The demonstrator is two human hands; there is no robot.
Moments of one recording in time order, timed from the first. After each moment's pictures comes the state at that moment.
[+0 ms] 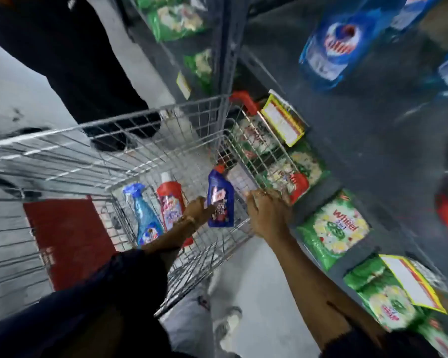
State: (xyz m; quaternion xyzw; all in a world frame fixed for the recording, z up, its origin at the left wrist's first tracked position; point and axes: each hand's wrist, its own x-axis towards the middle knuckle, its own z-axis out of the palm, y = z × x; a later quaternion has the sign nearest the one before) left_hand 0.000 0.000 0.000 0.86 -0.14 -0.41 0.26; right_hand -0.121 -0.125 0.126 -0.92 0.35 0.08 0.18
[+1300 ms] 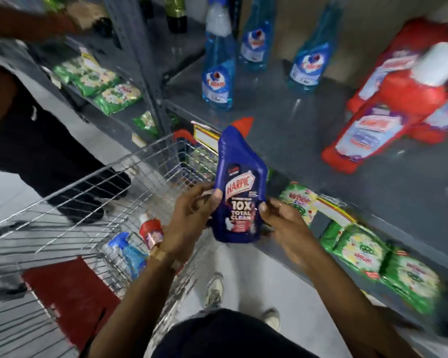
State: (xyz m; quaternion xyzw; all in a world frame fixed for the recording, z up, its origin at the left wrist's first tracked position) left_hand -0.097 0.008 0.269 0.60 -0.23 -0.44 0.63; right_hand -0.256 -0.096 0.247 -0.49 0.39 -0.19 0.75
